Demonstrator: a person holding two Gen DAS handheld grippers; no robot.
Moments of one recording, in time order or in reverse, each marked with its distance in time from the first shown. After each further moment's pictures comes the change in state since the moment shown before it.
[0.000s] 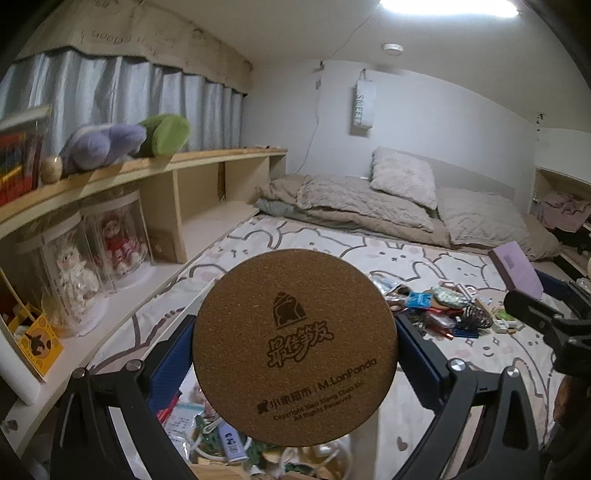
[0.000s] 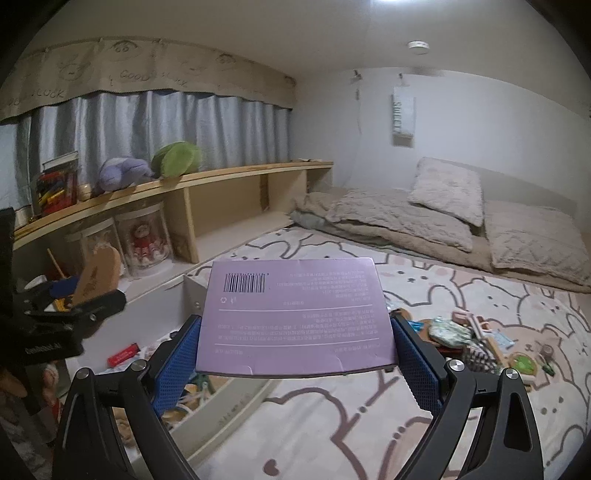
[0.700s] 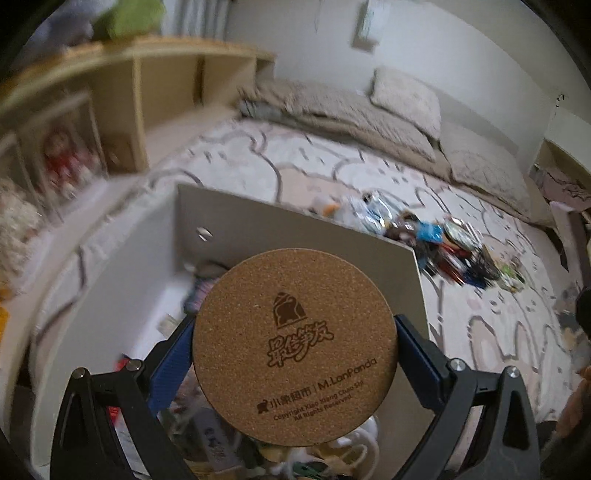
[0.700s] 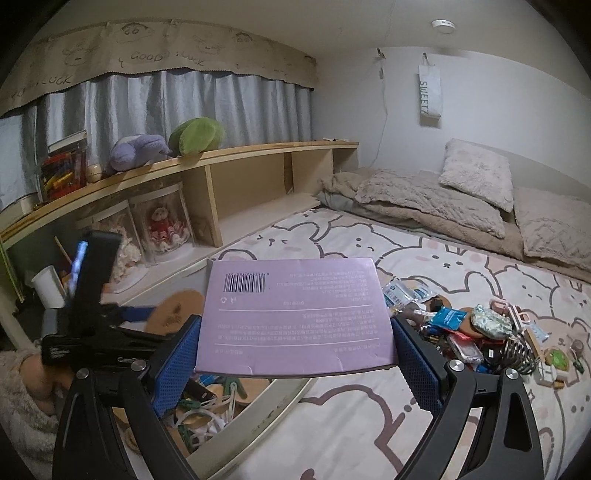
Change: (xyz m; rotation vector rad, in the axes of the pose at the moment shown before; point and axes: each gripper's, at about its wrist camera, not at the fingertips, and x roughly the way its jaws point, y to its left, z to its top) left arm 0.121 0.017 -0.026 -0.043 0.394 -0.129; right arm 0.042 0.028 -0.005 0.012 0.062 0.078
